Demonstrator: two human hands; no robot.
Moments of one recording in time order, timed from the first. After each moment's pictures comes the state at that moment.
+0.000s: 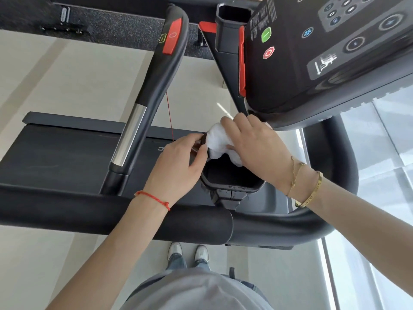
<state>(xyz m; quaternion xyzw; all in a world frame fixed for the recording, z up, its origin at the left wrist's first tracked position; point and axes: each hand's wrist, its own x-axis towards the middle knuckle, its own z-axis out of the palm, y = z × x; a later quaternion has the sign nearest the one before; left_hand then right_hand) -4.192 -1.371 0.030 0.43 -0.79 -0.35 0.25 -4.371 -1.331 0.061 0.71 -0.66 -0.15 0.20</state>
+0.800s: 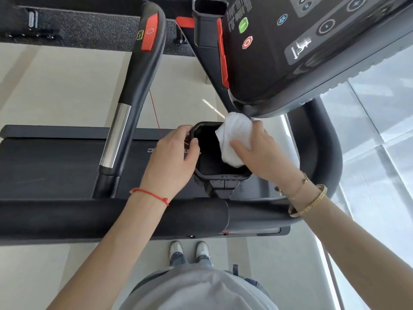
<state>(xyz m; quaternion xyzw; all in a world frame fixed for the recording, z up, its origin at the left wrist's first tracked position) -4.197 -1.372 0.028 0.42 -0.81 -0.31 0.25 -4.372 -1.292 0.052 0.47 -0.83 0.21 -0.21</state>
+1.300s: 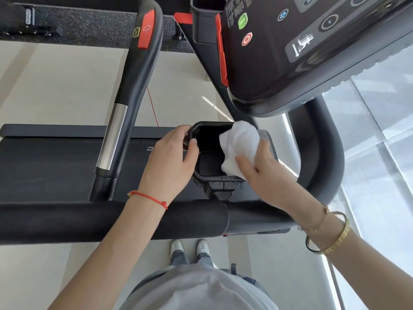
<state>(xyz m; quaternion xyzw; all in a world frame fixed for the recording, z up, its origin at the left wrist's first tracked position) -4.199 -1.370 0.031 0.42 -0.82 -0.30 0.25 -4.361 -1.260 0.046 0.44 -0.82 0.23 -0.27</state>
